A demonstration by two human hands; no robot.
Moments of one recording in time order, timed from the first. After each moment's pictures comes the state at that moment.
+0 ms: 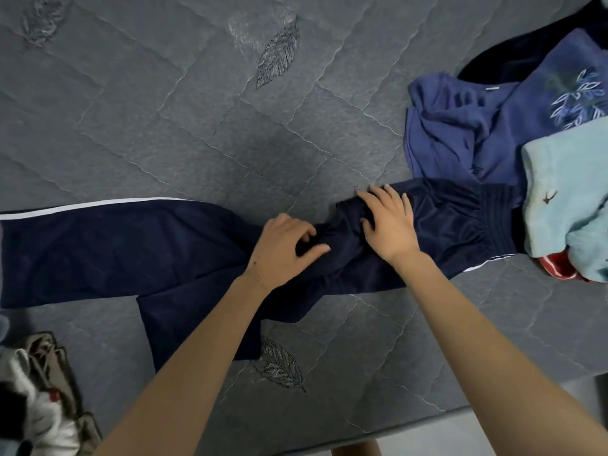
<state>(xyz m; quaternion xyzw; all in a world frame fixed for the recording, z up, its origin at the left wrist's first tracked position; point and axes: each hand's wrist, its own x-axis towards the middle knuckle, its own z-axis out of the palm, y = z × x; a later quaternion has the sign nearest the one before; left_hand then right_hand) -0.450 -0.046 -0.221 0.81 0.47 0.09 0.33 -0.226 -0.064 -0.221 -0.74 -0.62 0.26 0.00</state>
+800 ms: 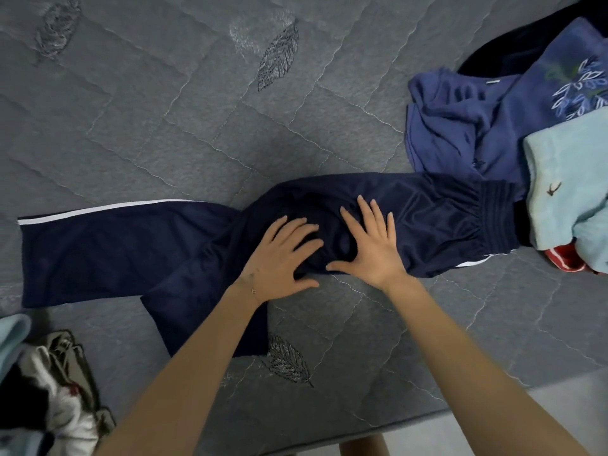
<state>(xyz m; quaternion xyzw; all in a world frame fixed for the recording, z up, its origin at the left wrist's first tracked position) -0.478 -0.060 -0.234 0.94 0.30 0.07 0.18 -0.258 -0.101 -0.220 -0.70 -0.64 0.32 0.00</state>
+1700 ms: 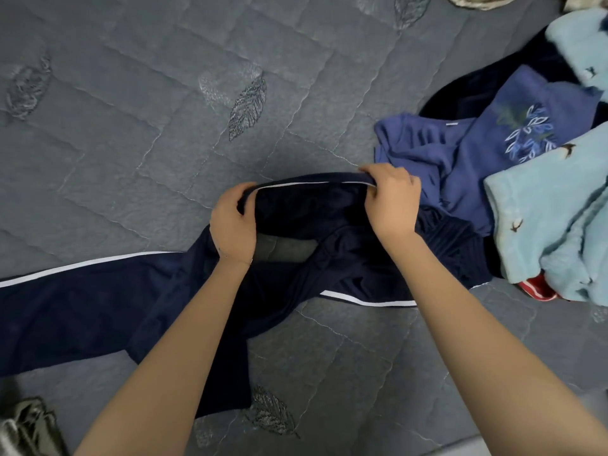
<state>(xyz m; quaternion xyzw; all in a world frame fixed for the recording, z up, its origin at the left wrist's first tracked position) -0.420 0.062 -0.207 0.63 0.66 0.30 0.28 -0.186 0.025 -0.185 -0.81 -0.56 0.07 0.18</state>
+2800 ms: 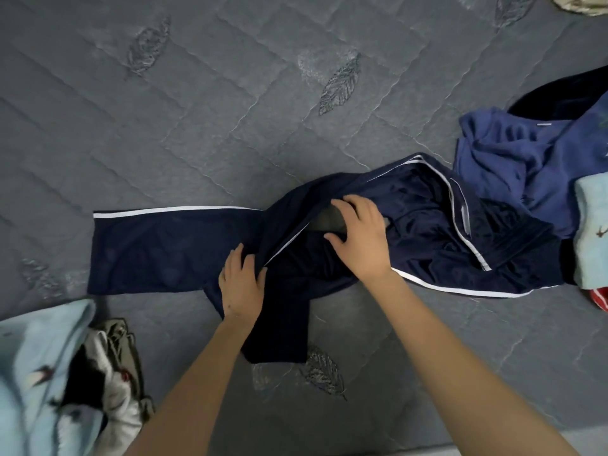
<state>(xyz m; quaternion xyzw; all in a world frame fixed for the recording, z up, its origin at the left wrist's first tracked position) -0.592 -0.085 -0.237 0.67 0.71 0.03 0.20 -0.361 -0.036 -0.199 -0.70 -0.66 0.21 0.19</state>
